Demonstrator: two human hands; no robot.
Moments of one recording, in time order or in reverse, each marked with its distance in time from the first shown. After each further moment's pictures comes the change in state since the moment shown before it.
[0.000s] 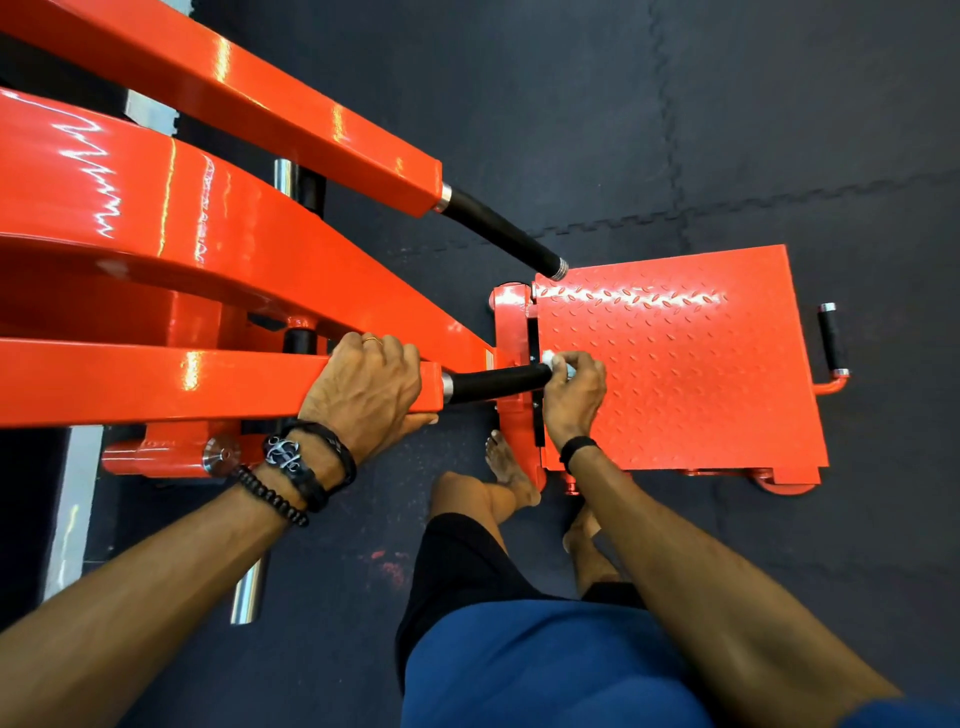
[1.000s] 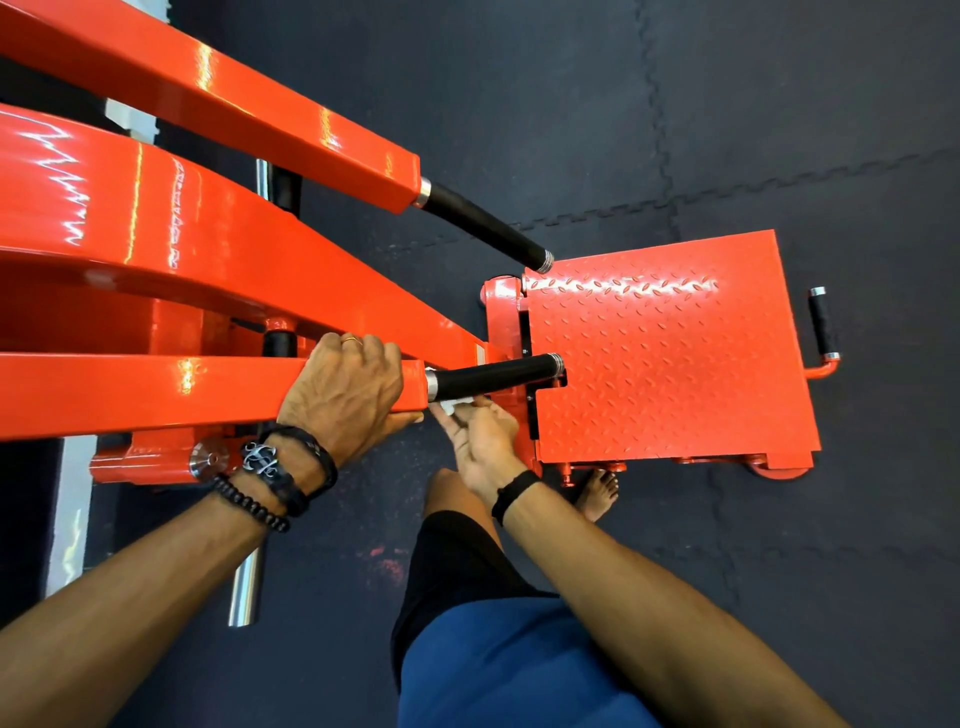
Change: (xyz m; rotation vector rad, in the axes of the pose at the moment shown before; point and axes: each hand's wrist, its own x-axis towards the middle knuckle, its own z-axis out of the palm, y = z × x) left_hand 0.000 -0.001 -0.004 -0.019 -0.018 0.005; right_hand -0.083 -0.043 0.025 1.123 -0.324 0.926
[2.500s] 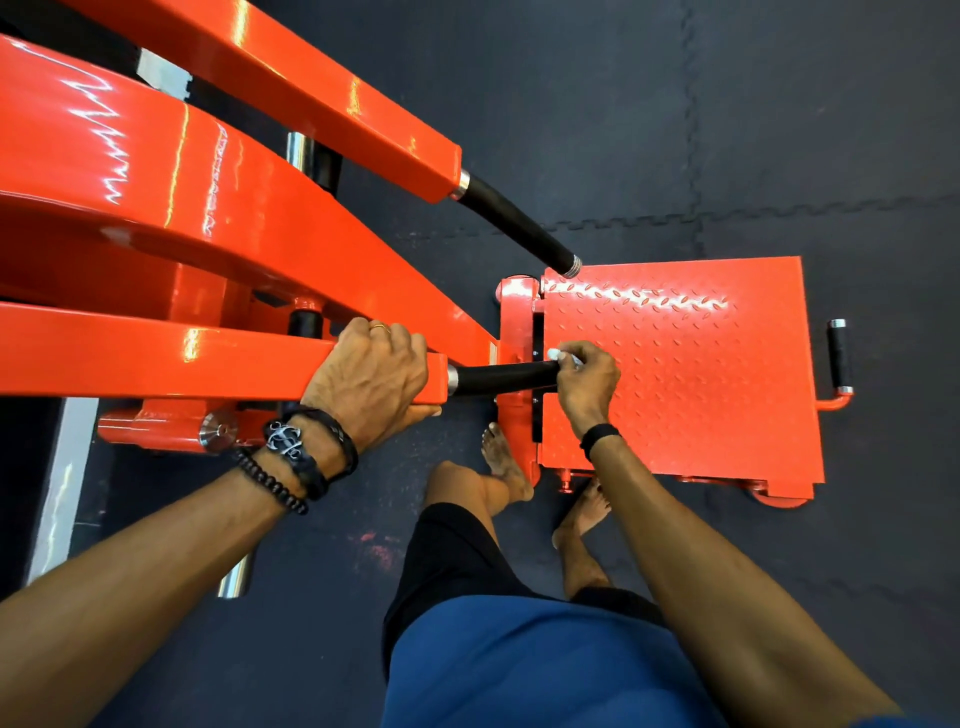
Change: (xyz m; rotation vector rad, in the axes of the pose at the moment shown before) left_hand 0.002 0.001 0.004 0.017 -0.002 -0.013; right_hand 0.067 -0.098 -0.026 -1.214 0.214 -0.836
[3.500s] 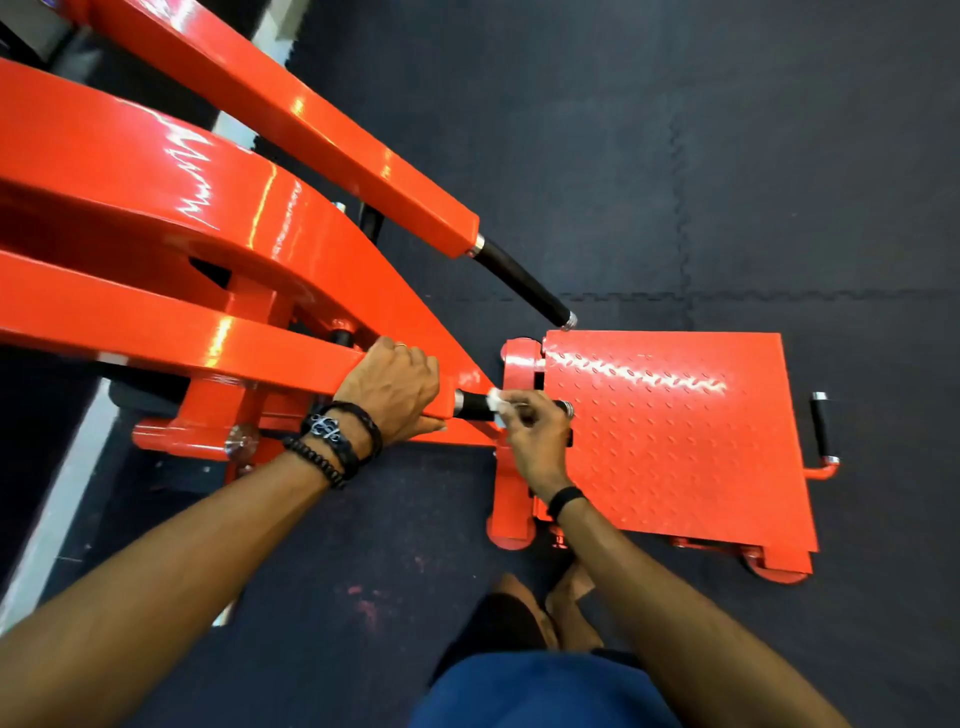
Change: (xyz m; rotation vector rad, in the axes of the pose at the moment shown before) left_hand 0.000 0.002 -0.003 0.052 -0.038 -0.032; right_hand -0.072 -0.026 -0.001 0.275 -0.217 -0.331
